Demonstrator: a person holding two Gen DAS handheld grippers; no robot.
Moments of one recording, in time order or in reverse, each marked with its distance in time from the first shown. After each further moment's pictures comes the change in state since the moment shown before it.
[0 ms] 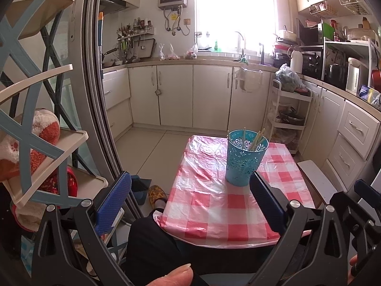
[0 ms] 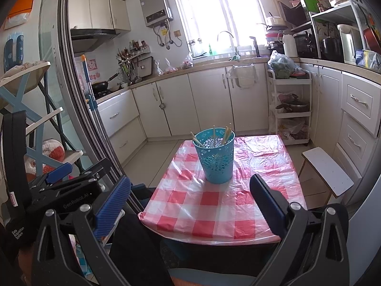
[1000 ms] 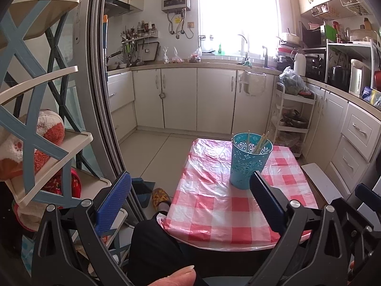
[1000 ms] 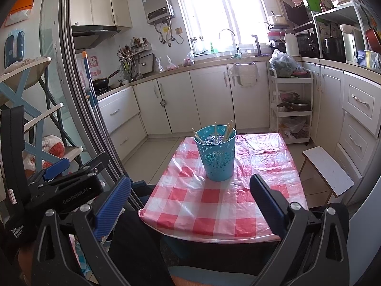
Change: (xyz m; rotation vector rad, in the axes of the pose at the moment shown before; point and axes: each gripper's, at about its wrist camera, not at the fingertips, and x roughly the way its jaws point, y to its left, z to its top) left arm 0.000 0.005 -0.002 -0.010 -0.022 0.021; right arm 0.003 0.000 -0.002 -0.010 0.018 0.005
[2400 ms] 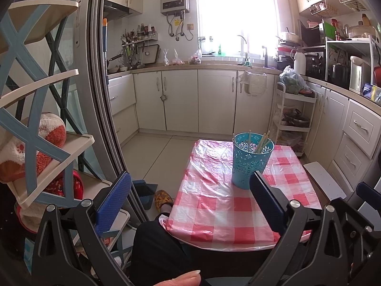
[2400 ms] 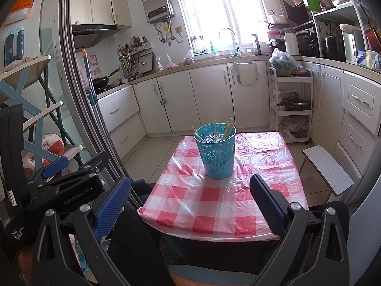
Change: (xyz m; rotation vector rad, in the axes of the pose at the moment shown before) left arm -0.001 -0.002 -0.003 0.019 -0.012 0.014; right arm 0.001 -0.001 -0.003 -0.004 0.001 -0.001
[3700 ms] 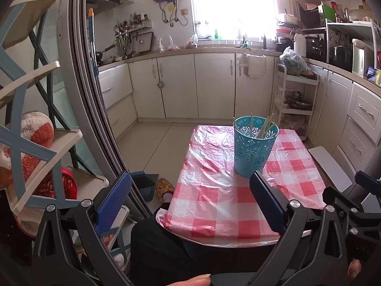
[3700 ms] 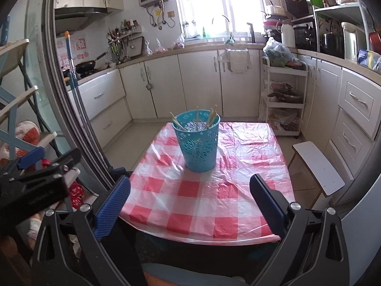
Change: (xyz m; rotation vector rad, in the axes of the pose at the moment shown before) left arm 0.046 -0.018 -0.002 0.056 0.111 0.006; right arm 0.072 -0.050 -0.003 -0.022 0.138 -0.103
